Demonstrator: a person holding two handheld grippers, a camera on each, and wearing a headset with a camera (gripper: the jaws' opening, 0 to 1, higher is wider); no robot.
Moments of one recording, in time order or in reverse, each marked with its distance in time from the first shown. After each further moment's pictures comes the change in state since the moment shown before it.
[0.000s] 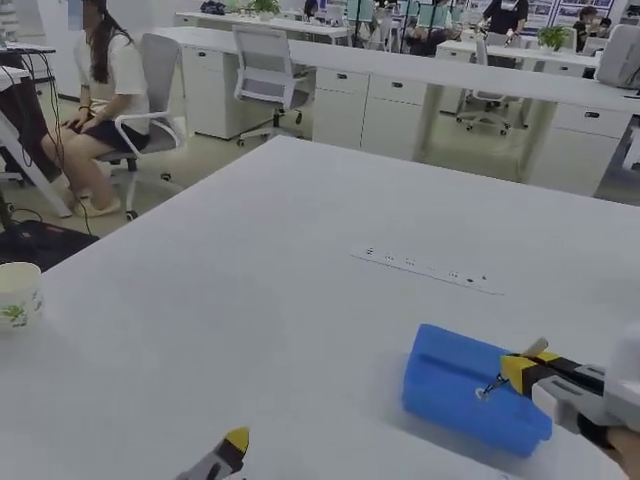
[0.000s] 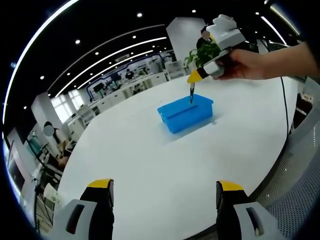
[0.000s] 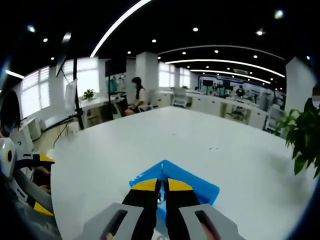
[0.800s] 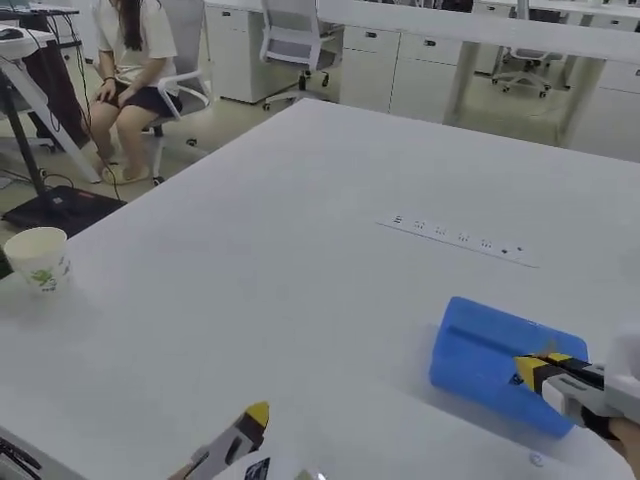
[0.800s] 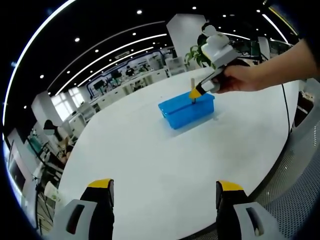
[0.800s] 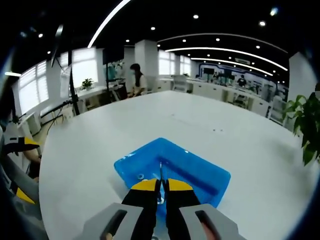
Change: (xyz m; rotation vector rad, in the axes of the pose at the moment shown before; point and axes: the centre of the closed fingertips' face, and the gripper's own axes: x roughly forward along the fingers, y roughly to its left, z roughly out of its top) left arm 0.002 0.000 -0.007 0.004 0.041 0.003; right arm 0.039 -0.009 -0.051 -0.010 0.106 0.009
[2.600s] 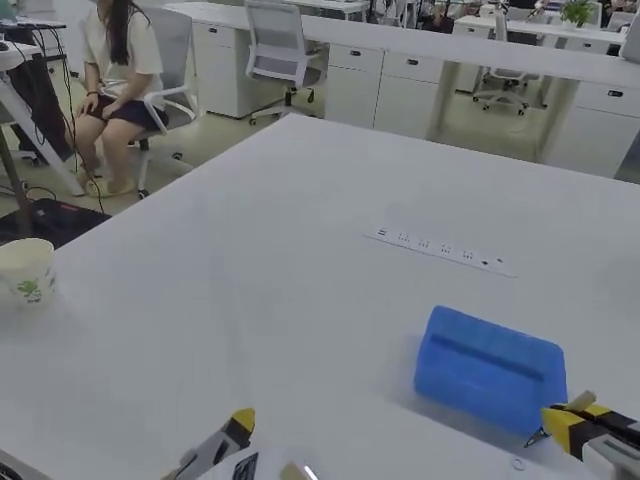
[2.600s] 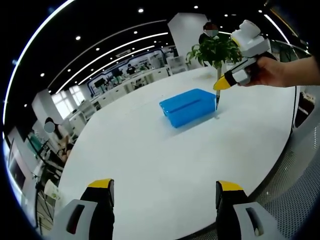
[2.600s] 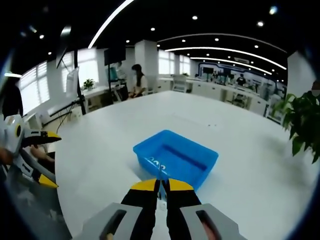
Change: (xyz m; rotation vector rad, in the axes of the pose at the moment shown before) left arm 0.001 0.002 -0.003 -0.008 0.014 0.004; right arm -0.078 0.026 -0.015 0.011 0.011 0.000
